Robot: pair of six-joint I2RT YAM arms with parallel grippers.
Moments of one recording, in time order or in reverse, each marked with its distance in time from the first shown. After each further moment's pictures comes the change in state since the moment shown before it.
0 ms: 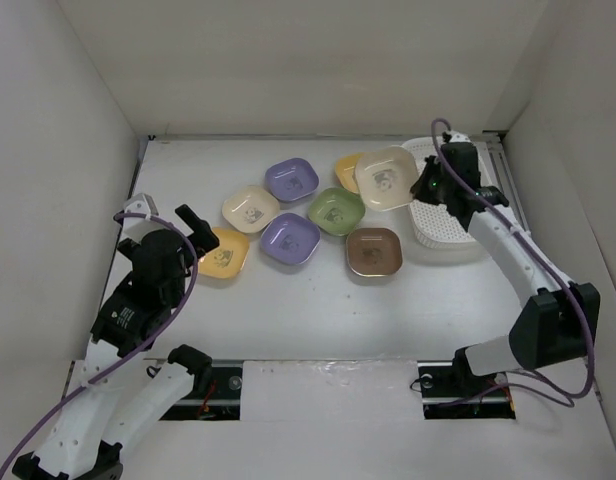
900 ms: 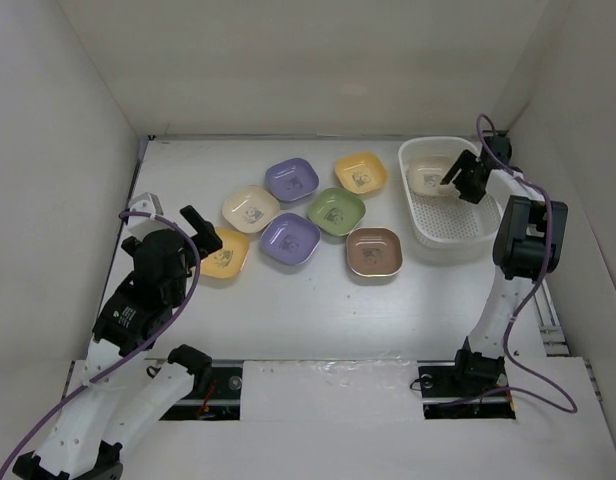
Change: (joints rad) left arm 0.000 -0.002 -0.015 0.011 0.042 0.031; right arm -0.465 0.711 0.380 0.087 -0.181 0.050
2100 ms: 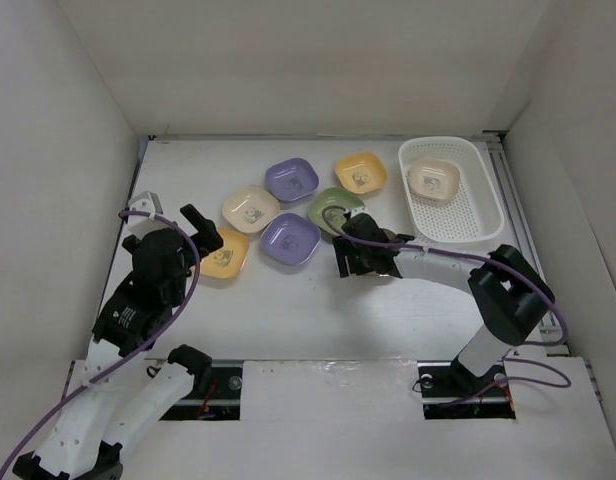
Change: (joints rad) left arm 0.000 0.001 0.000 0.022 0.017 0.002; right arm 0.930 -0.467 -0.627 0.082 0.334 -0.075
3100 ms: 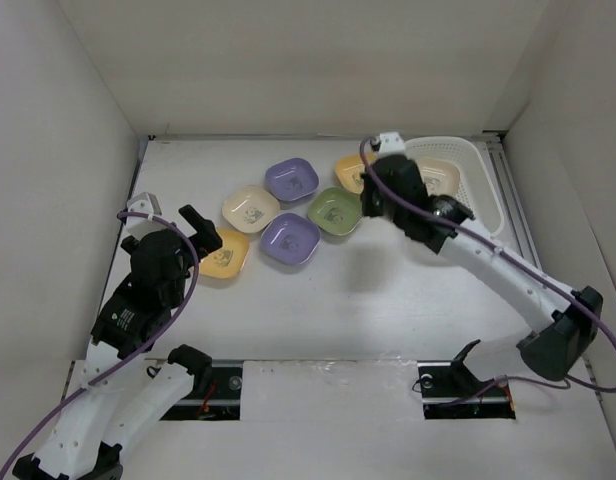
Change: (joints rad) left arm 0.000 -0.013 0.000 0.001 -0.001 0.000; right arm 0.015 -0.282 0.367 -0.276 0.161 -0.050
